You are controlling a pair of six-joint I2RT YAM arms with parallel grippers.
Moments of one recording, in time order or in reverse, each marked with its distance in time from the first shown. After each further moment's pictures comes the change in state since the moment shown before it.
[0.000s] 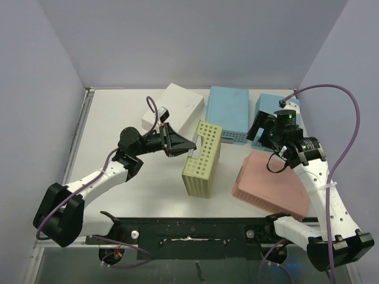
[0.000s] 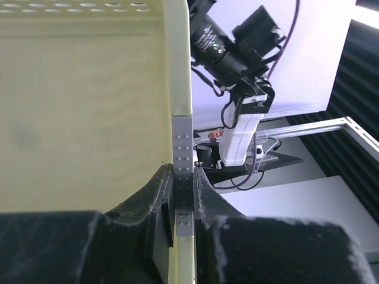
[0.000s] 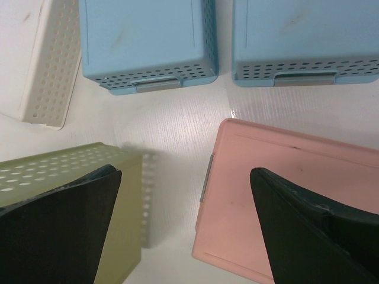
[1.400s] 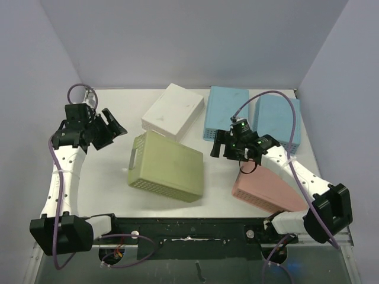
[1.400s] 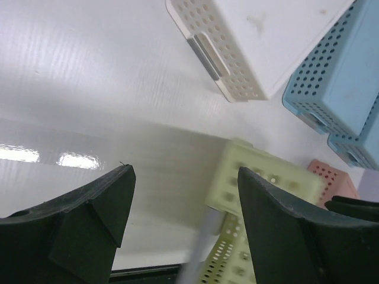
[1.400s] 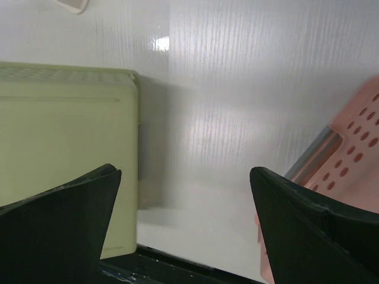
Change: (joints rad) left arm 0.622 -0.080 0.457 -1.605 -0.535 1.111; right arm 0.260 0.222 -0.166 0.196 -0.173 0.078
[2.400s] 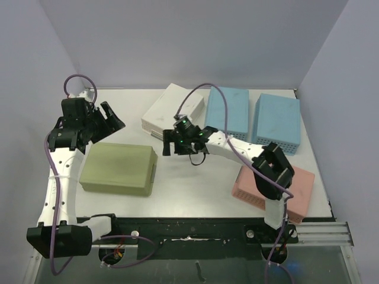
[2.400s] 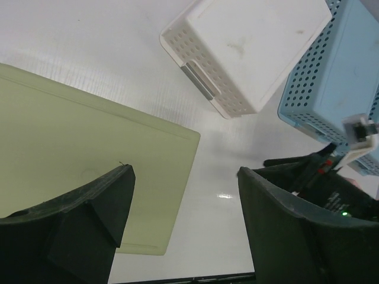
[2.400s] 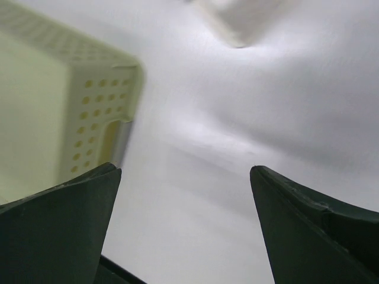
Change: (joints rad) left arm -0.037 -0.028 0.132 -0.039 -0.114 0.056; right arm 0.355 0.663 0.453 0.223 -0.027 0.077
